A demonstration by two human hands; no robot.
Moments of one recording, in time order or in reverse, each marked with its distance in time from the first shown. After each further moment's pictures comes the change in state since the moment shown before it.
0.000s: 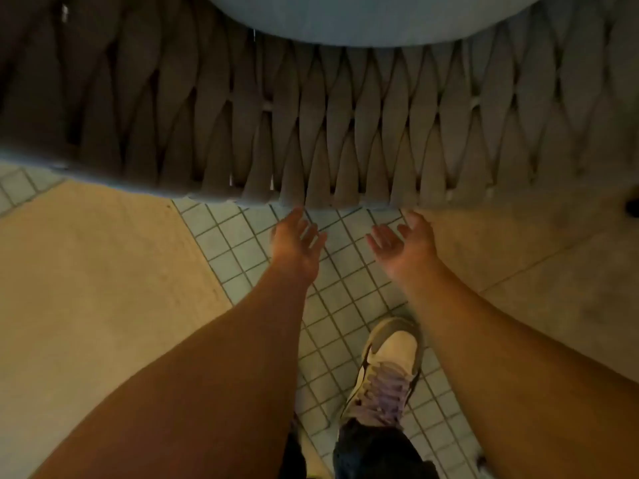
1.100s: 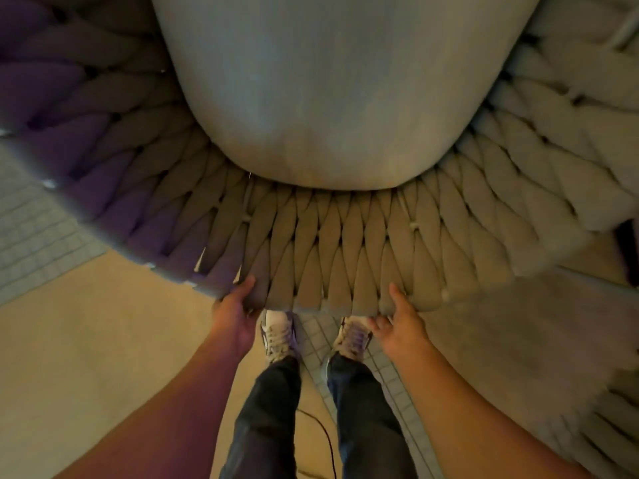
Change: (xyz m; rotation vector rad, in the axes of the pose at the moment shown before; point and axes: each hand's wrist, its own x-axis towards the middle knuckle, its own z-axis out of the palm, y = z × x) left_hand -0.324 0.104 -0.067 0.173 0.056 0.206; right_hand -0.339 -0.026 -0.051 -0.072 0.100 0.036
